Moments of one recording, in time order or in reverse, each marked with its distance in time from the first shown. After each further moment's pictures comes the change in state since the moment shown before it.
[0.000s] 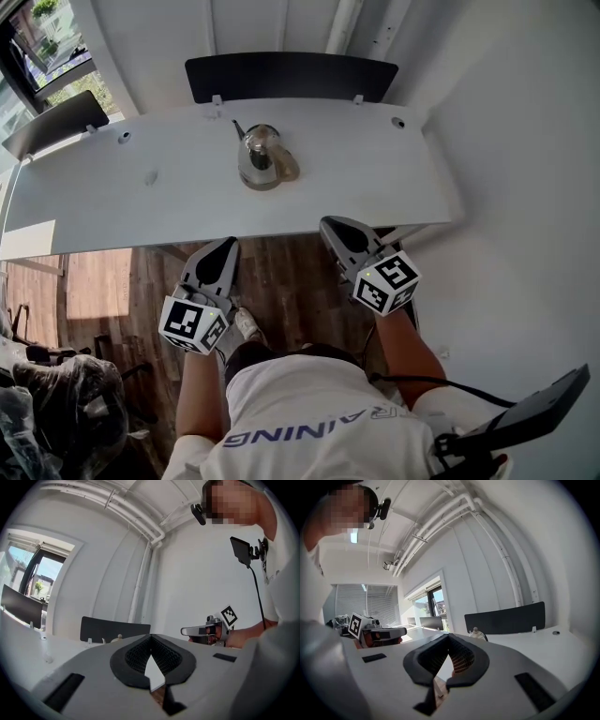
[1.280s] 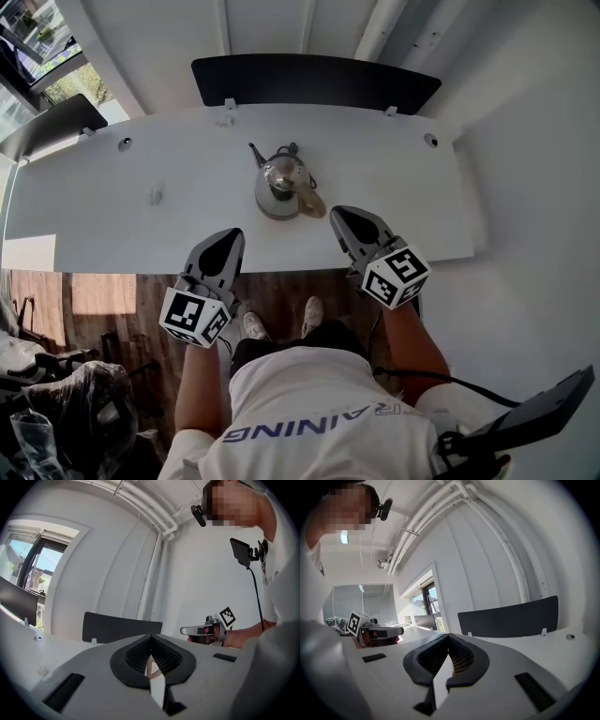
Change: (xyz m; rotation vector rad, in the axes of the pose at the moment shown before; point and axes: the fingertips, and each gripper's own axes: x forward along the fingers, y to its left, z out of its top) left arm 0.120 0.130 0.003 -0.045 0.057 0.034; right arm 0.150 -0.110 0.017 0.030 0.049 0.017
